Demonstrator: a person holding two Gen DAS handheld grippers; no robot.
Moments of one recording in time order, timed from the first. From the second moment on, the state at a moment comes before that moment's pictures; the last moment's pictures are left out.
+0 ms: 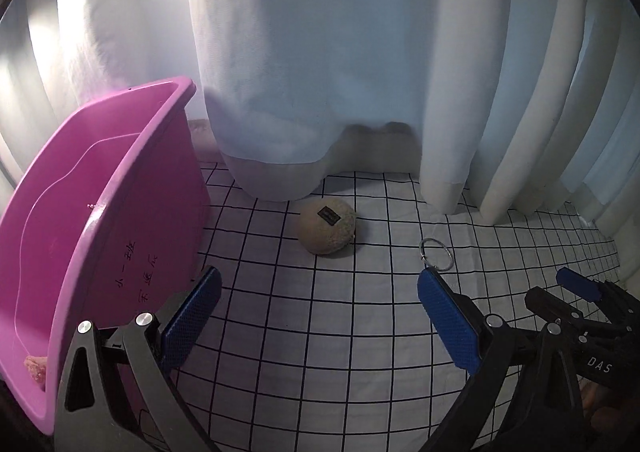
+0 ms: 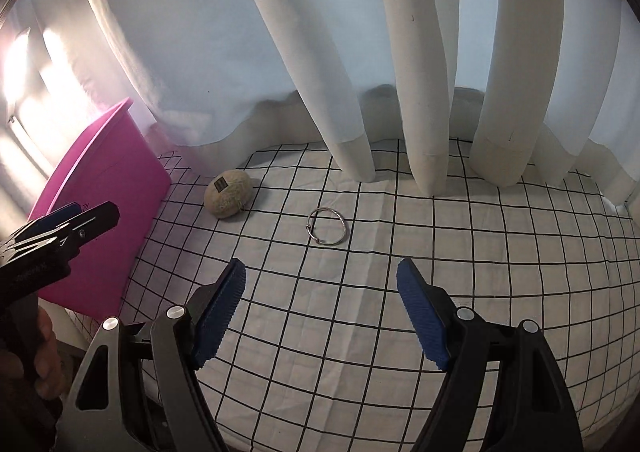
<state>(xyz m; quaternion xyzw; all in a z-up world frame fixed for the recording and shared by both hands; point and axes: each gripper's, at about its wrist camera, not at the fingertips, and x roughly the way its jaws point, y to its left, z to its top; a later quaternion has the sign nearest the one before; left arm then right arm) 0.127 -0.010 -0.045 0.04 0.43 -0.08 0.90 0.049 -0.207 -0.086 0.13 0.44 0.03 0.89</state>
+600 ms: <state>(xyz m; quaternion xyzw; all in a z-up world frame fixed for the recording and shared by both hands) 0.202 -0.018 -0.152 0.06 0.44 -0.07 0.89 0.110 -0.182 -0.174 0.12 0.46 0.04 0.88</state>
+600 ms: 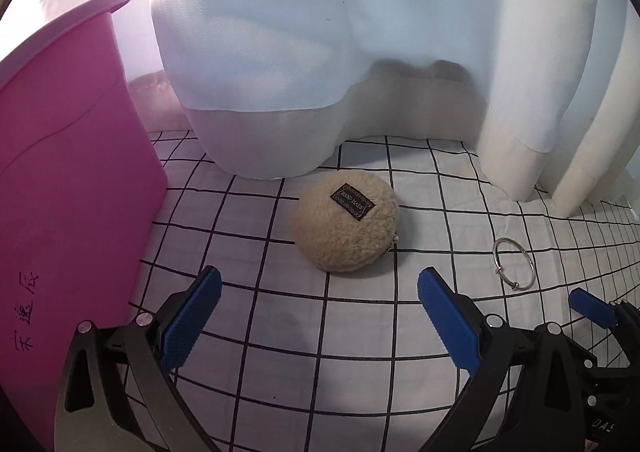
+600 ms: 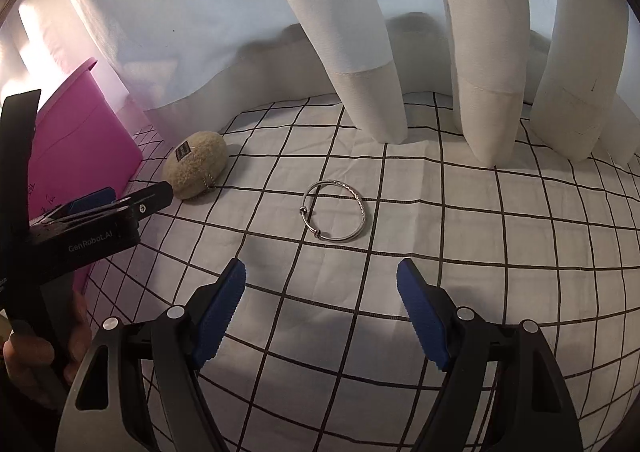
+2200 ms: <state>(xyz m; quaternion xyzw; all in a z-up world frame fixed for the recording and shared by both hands) 0.267 -0.024 -0.180 0.05 0.45 -0.08 0.89 0.150 -0.152 -0.193 0.01 0.44 0.01 0.90</state>
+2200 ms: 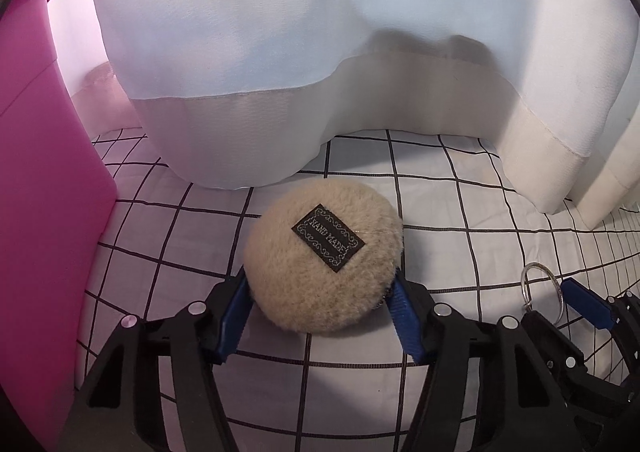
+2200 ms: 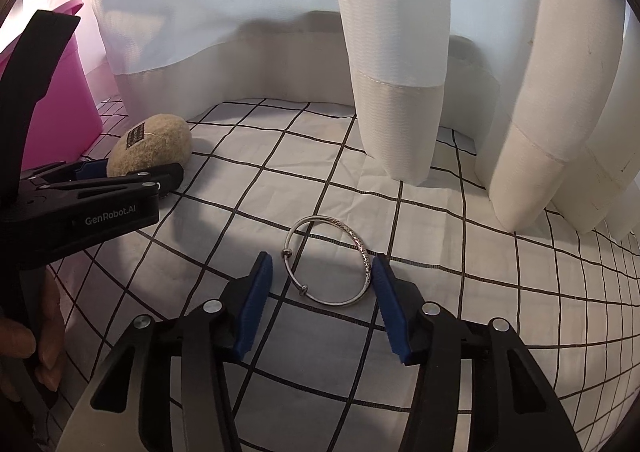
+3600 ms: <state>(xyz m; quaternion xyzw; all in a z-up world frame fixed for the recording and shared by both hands) 0.138 -0.018 -0.024 0.01 0.36 -0.06 0.93 0.071 -0.175 -0.044 -0.01 0.35 0.09 0.93</state>
